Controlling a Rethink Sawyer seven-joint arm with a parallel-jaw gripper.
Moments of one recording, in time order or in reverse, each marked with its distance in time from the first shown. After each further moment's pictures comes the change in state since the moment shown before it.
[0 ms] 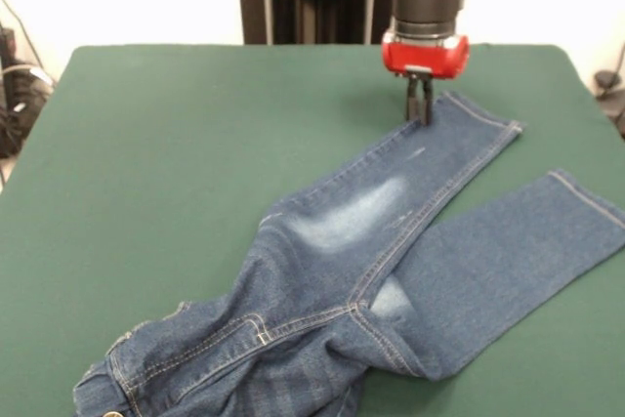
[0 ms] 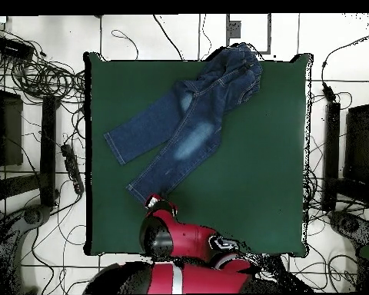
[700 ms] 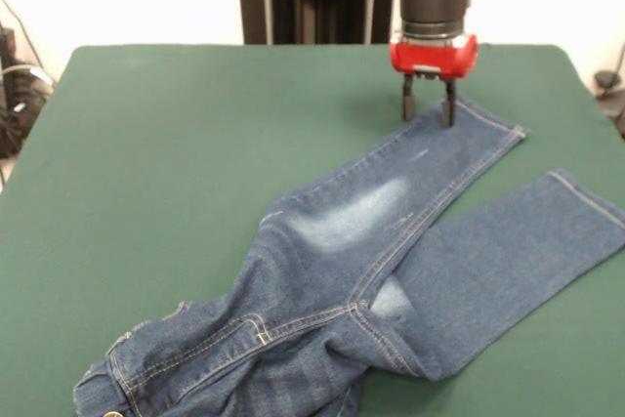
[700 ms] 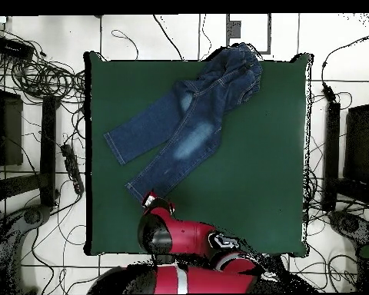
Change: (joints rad) arm -0.015 -0.014 0.032 -0.007 -0.012 0.037 0.000
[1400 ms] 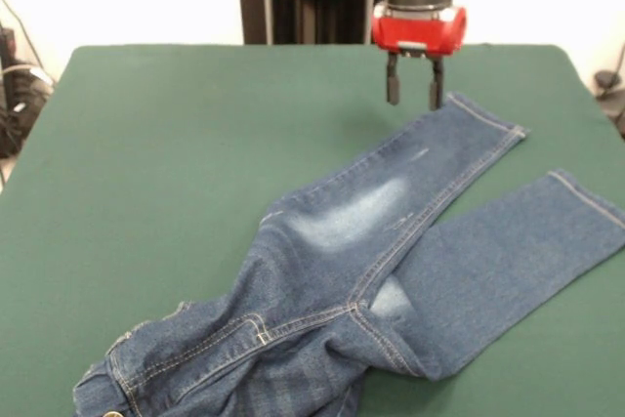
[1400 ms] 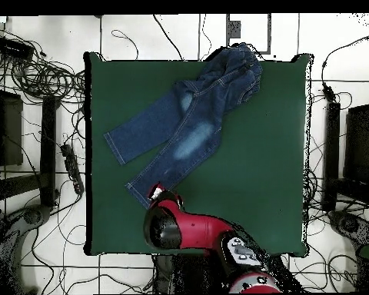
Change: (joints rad) arm -0.038 -0.125 0.001 -0.009 -0.032 0.133 0.000
